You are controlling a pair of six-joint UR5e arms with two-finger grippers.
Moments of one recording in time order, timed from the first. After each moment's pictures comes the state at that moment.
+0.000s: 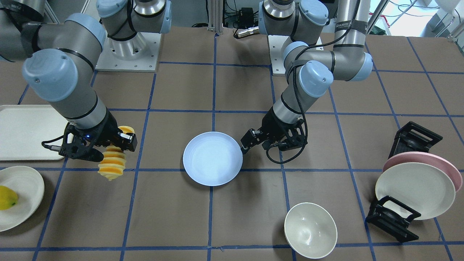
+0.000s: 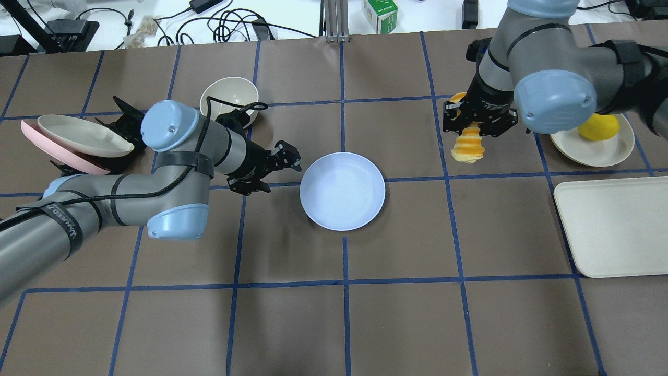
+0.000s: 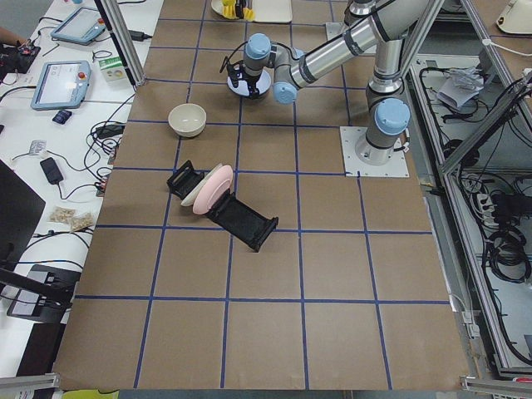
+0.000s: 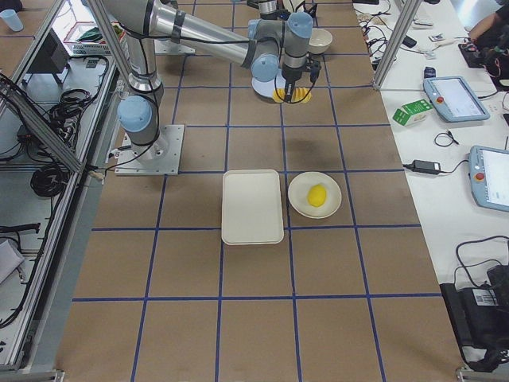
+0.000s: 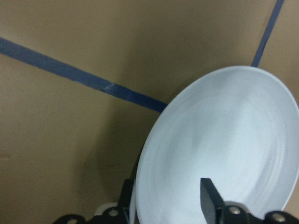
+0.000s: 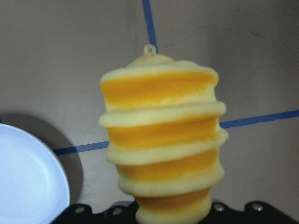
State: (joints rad) left arm -1.59 -1.77 -2.06 -0.72 1.21 -0.46; right arm 1.57 -1.34 1.71 -1.93 -1.51 0.16
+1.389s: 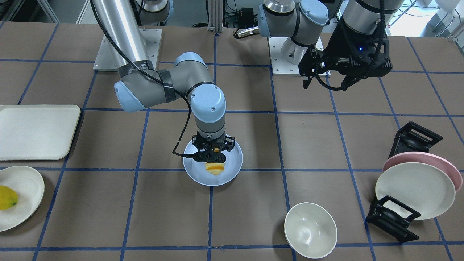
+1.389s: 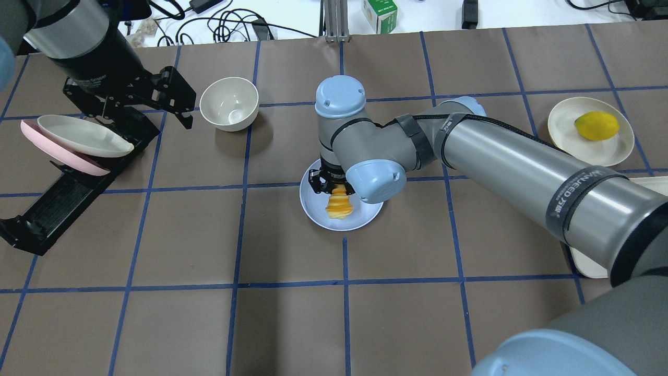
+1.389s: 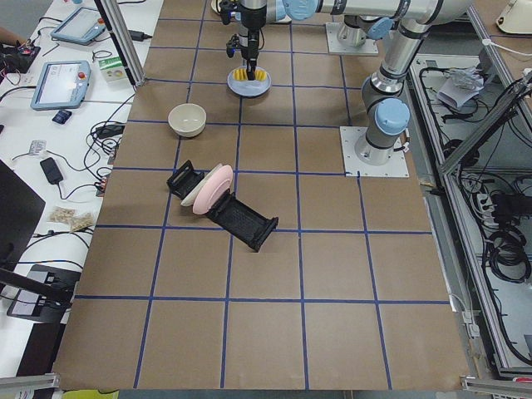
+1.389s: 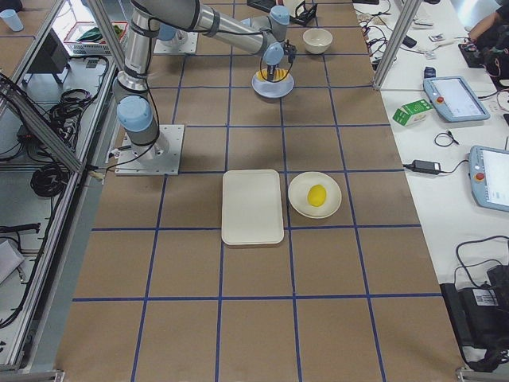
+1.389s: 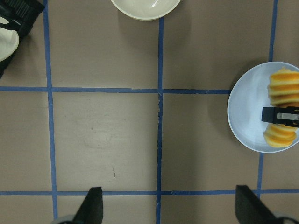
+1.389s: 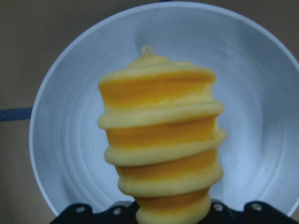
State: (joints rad) left arm -1.53 -1.54 -1.53 -1.63 1.55 0.06; right arm 1.97 -1.07 1.69 -2.13 -1.49 0.48
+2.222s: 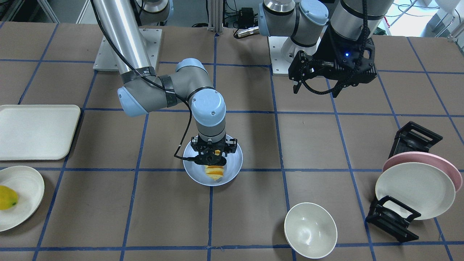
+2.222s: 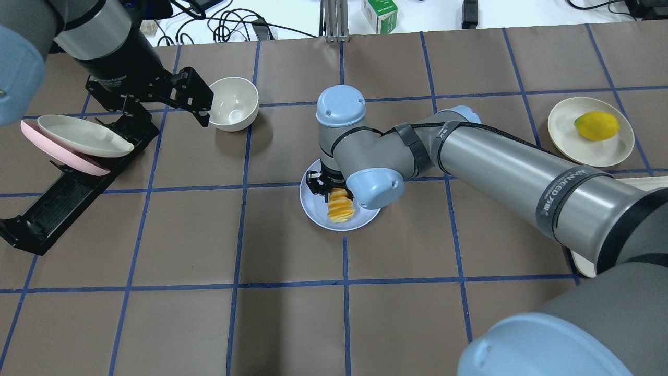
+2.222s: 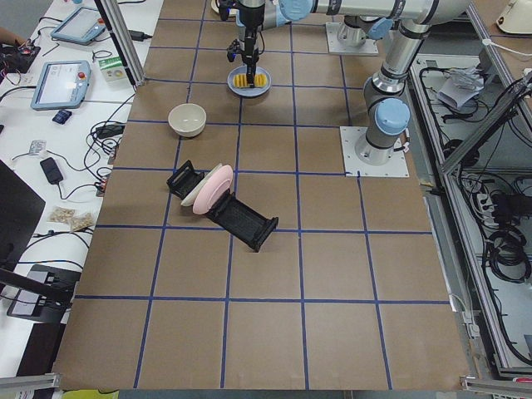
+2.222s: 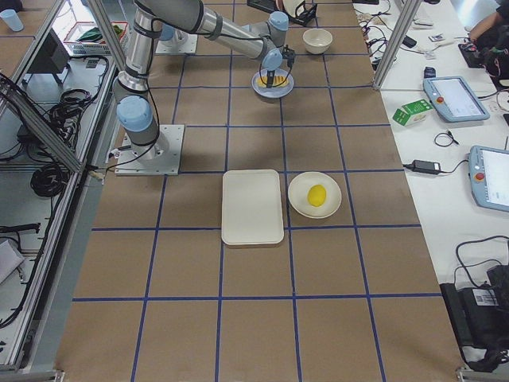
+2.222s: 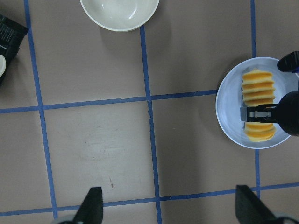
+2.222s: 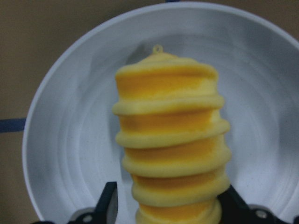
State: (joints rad) left arm -1.56 -1.55 -1.55 -1.56 1.53 0.08; right arm 1.97 -1.05 1.70 -2.19 -1.49 0.48
